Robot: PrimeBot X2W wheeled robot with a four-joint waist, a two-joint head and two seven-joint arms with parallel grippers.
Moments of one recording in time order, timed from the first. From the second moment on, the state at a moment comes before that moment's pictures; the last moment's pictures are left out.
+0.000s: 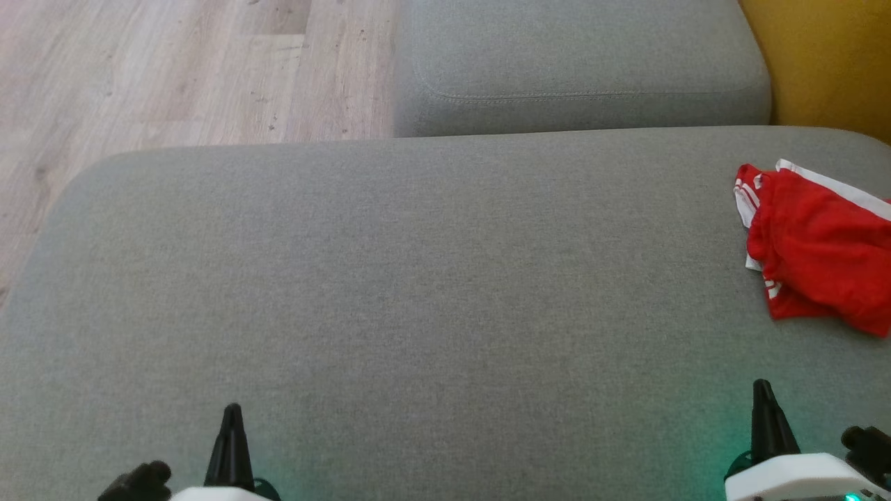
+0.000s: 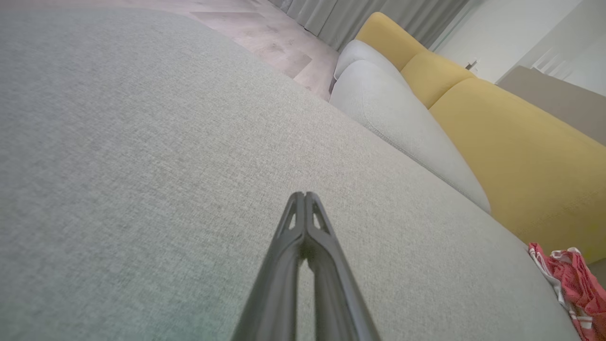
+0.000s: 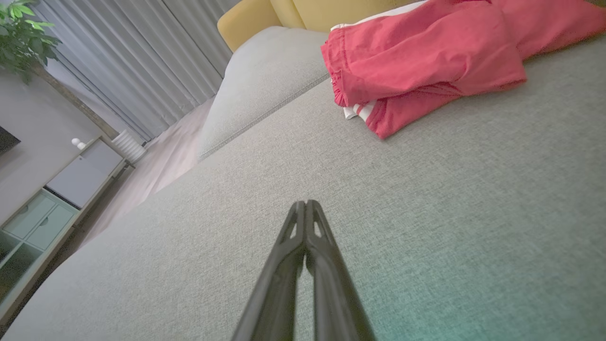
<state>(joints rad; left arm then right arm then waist) 0.09 0.05 -0.09 0.35 -0.66 -0.10 -0.12 0.10 -0.04 -0.09 0.37 0.54 0.12 -0.12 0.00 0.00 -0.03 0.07</state>
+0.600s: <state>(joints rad) 0.06 0.05 -0.05 0.34 -0.87 -0.10 -0.07 0.07 -0.04 -0.10 0.35 0.78 0.12 -0.07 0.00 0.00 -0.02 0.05</state>
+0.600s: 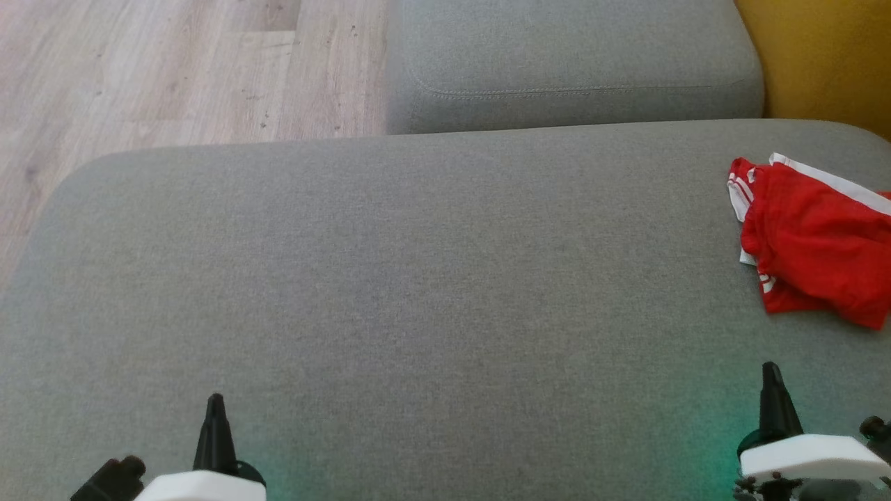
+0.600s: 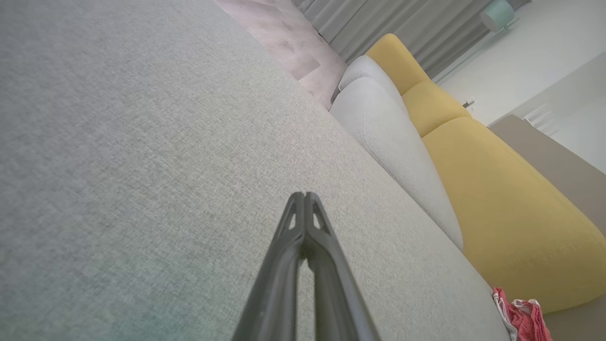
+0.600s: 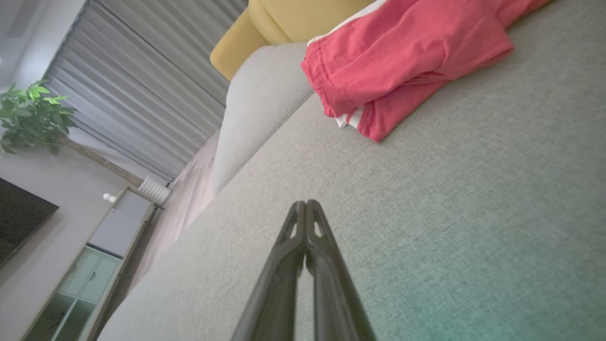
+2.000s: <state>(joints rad) -0.01 0.05 0.03 0.30 -1.34 -0.11 0.04 -0.01 -0.04 -0.12 0.31 1.30 0.12 0.04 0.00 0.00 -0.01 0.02</state>
